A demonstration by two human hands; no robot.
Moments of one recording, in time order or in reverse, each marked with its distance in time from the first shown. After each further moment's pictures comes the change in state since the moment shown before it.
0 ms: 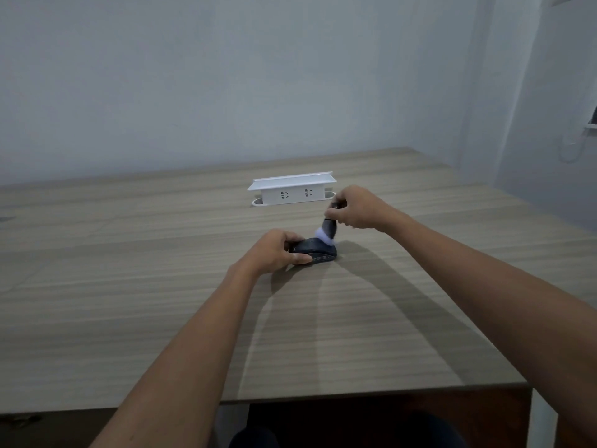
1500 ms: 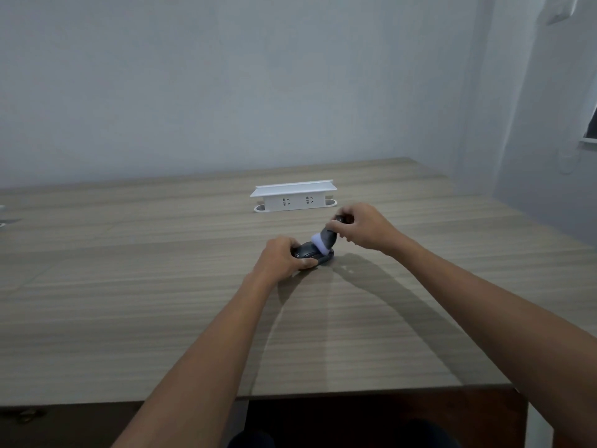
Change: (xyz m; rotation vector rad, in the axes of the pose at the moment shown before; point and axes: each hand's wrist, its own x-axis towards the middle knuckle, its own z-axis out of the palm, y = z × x) left_hand -0.006 0.013 0.020 0.142 0.239 -0.137; right_hand -0.026 0.010 0.009 0.087 0.110 -0.094
